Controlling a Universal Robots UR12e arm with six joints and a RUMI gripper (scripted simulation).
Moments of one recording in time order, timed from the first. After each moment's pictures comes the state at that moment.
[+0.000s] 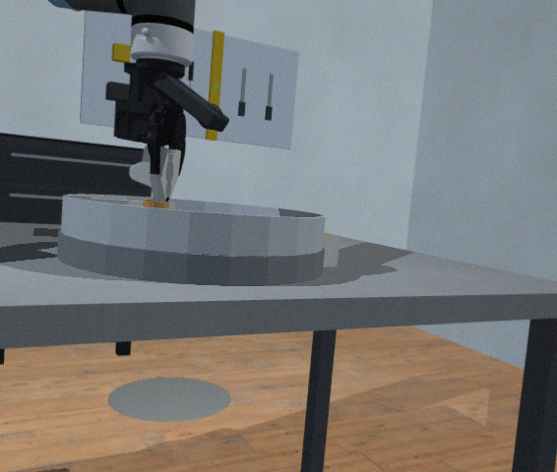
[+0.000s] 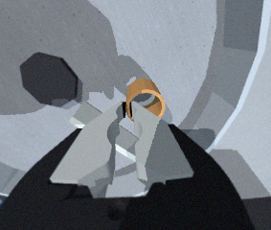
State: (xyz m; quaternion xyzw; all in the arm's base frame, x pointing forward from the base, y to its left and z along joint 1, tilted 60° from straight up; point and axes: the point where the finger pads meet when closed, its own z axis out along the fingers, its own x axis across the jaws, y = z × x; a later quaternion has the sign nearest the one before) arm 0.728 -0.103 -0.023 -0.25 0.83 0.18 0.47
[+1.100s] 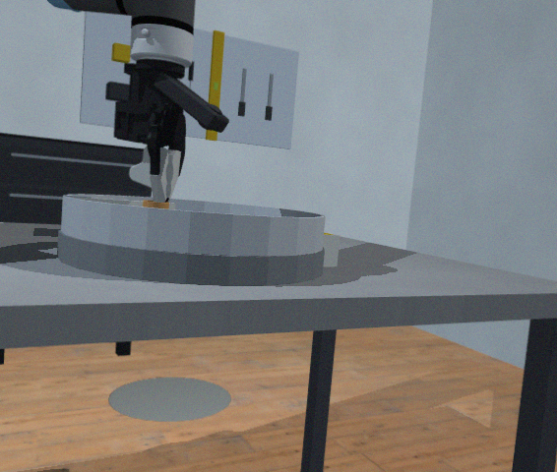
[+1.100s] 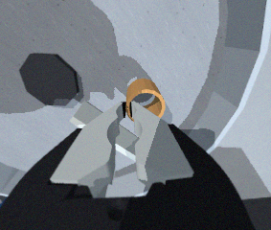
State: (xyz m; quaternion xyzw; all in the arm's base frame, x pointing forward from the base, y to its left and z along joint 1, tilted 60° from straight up) arm 0.729 -0.101 -0.022 -0.25 0.83 0.18 0.47
